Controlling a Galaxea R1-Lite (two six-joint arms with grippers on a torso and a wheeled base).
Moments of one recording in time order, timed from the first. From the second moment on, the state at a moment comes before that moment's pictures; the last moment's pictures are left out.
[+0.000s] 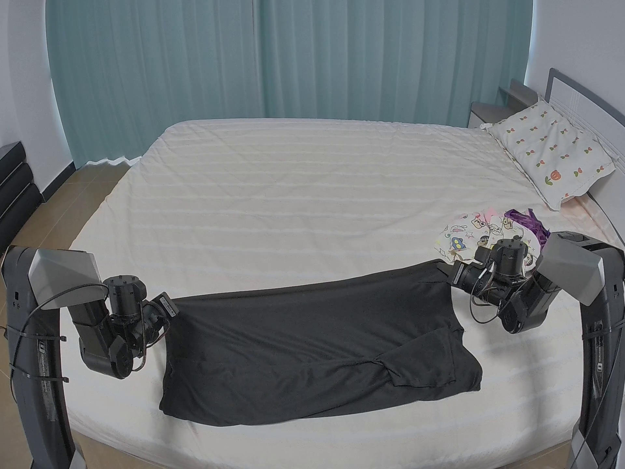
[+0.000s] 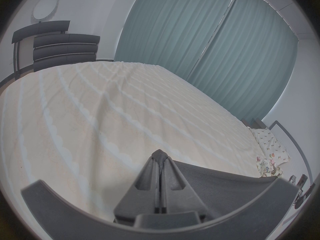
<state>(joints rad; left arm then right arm) 0.00 2.40 -0.66 -1.32 0.08 -0.57 0.05 2.53 -1.09 -1.16 0.34 0.44</state>
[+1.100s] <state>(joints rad) -0.04 2.53 -0.26 -1.55 0.03 -0.44 0.03 2.52 -0.70 -1.28 0.43 0.29</state>
